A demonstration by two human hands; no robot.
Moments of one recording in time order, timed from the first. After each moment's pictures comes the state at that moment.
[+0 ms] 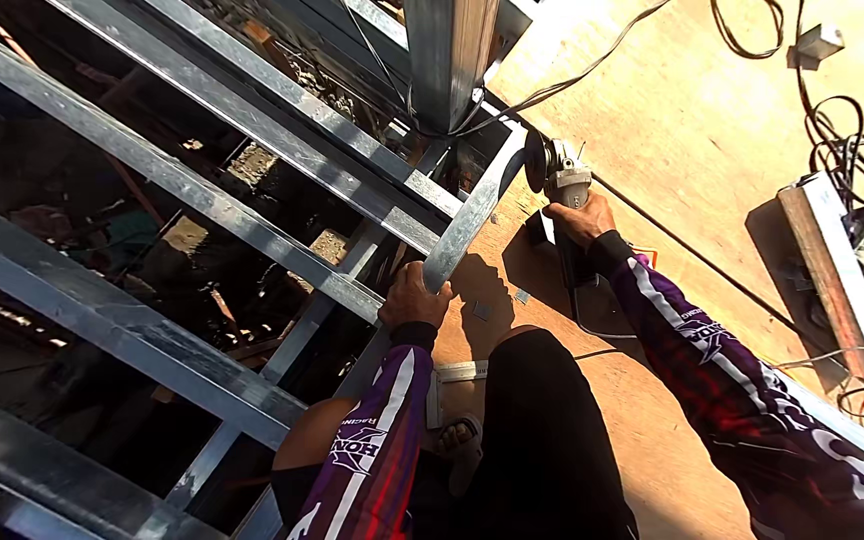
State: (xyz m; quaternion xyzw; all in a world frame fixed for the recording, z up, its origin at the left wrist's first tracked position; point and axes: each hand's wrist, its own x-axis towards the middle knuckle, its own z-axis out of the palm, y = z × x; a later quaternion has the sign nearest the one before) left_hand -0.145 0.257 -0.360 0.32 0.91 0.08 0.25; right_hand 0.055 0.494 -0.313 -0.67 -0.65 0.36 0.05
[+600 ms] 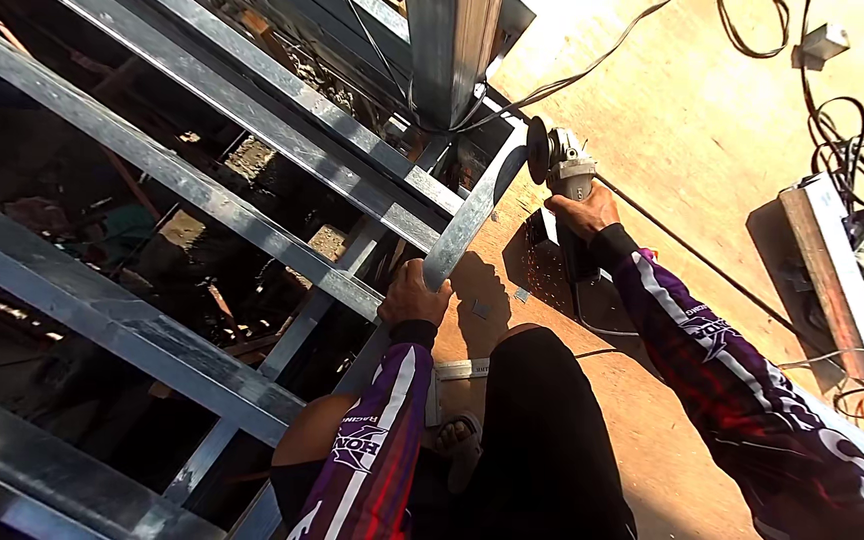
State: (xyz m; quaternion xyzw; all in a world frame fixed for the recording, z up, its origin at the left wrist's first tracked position) left_hand -0.144 0.256 -0.362 0.32 0.91 0.08 0.25; right_hand 0.049 0.499 -0.305 -0.67 -0.65 0.35 0.04
